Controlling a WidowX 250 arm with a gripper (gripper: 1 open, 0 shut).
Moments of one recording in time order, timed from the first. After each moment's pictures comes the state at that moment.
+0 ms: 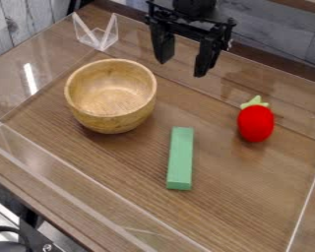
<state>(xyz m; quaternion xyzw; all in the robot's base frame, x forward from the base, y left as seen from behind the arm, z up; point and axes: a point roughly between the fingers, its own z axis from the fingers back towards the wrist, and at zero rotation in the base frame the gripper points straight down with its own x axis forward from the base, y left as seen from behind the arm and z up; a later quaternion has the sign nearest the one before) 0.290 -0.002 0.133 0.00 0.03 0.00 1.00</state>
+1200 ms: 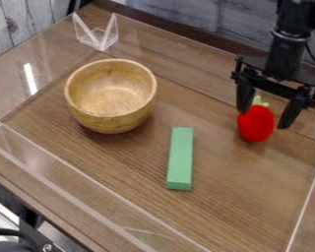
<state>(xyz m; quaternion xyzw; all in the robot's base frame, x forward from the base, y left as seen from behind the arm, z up) 0.328 -0.099 0.071 0.00 0.06 0.00 1.00</state>
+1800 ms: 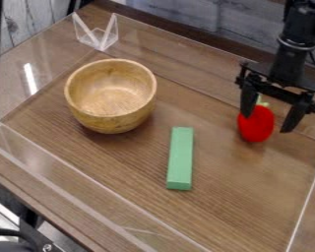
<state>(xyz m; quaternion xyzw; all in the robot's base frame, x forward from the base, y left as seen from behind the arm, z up) 0.336 -0.102 0.062 0.02 0.06 0.02 1.00</state>
